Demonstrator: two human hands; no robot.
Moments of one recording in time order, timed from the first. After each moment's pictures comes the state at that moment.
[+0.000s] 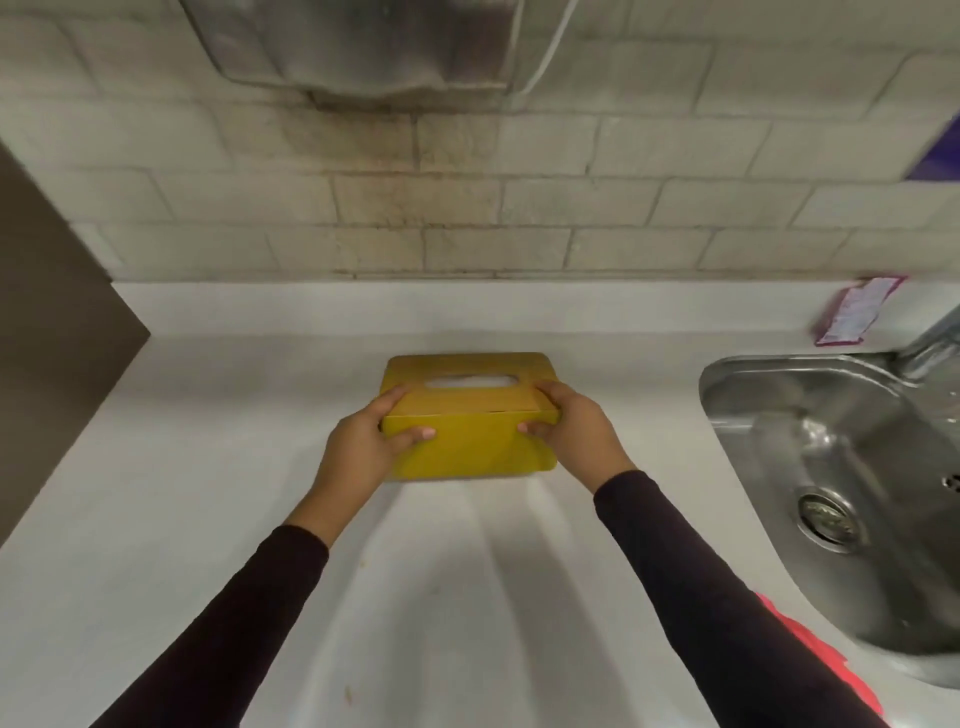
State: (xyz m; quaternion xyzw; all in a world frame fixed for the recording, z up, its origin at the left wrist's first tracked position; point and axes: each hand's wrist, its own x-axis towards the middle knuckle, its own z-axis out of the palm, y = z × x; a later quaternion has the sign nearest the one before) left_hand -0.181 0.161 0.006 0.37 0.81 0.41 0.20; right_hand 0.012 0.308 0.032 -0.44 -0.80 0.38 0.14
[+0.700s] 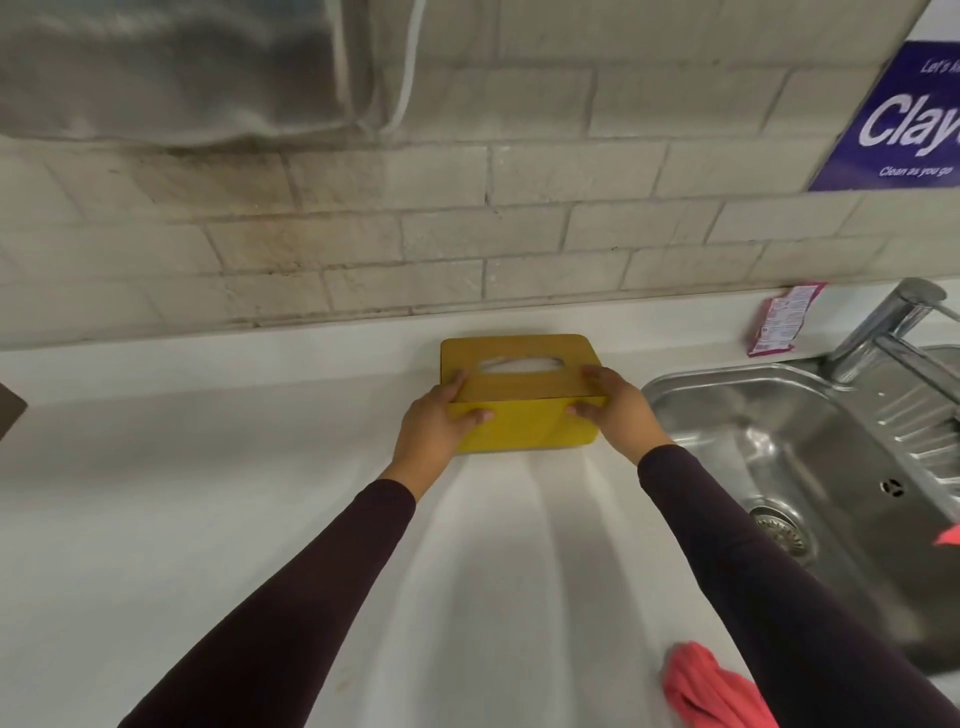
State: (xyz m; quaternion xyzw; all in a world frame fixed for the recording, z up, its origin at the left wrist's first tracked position) left_hand -0.109 0.341 -0.010 0.45 0.76 0.41 0.25; right_hand 0.096 0.459 0.018 -0.49 -0.74 0.41 0.21
